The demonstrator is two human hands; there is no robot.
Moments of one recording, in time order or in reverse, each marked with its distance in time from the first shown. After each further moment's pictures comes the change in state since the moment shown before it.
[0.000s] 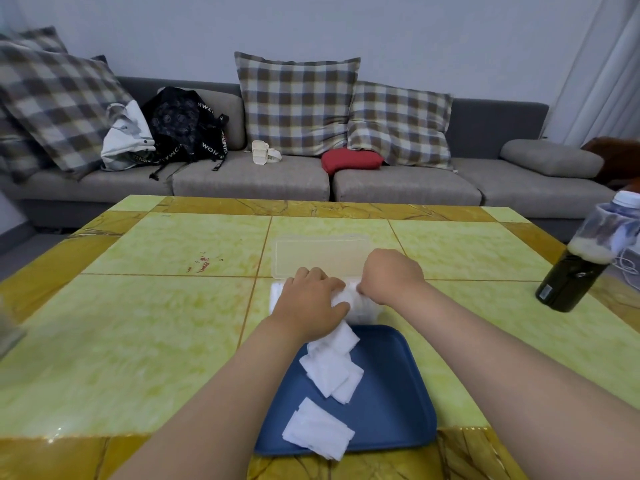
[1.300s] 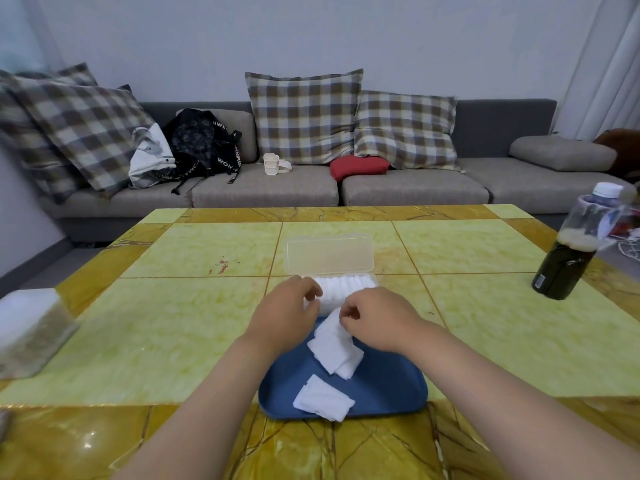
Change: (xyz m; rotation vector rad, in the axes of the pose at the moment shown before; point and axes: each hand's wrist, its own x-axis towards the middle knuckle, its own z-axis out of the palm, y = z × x) left_hand -0.067 -0.013 -0.022 -0.173 0.179 -0.056; right_hand -0.094 0.007 0.010 0.197 -0.064 -0.393
